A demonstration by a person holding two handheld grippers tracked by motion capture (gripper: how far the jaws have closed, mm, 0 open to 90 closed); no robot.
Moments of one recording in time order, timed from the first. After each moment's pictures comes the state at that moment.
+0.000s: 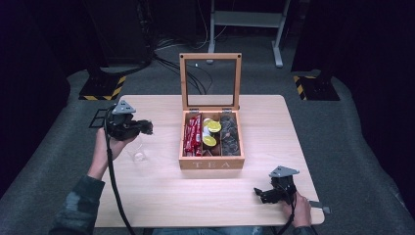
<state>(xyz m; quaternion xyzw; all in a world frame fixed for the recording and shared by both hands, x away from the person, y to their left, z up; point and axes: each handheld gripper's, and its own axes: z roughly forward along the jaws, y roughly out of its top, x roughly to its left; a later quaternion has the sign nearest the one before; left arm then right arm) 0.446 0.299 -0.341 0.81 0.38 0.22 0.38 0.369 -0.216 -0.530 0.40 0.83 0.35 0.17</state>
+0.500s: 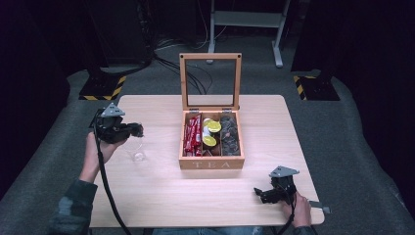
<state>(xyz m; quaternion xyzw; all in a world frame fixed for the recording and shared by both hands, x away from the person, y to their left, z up) 0.442 0.327 -0.351 0.80 0.41 0.22 0.38 0.369 -0.216 -0.530 0.40 0.83 0.35 0.17</state>
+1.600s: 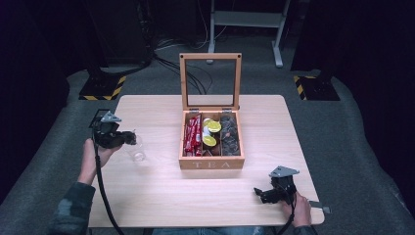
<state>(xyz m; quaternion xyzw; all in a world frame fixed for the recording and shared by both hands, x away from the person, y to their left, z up) 0.457 0.352 -0.397 0.81 0.45 0.20 0.33 0.369 -0.216 -0.530 0.40 0.83 0.35 0.17</state>
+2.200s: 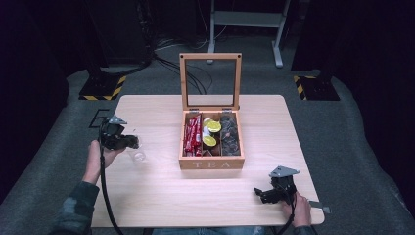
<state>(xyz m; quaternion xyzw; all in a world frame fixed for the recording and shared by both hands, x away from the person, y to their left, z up) 0.468 0.346 -0.417 0.82 0.45 0.18 0.30 0.369 -0.216 -0.530 0.40 0.83 0.35 0.17</state>
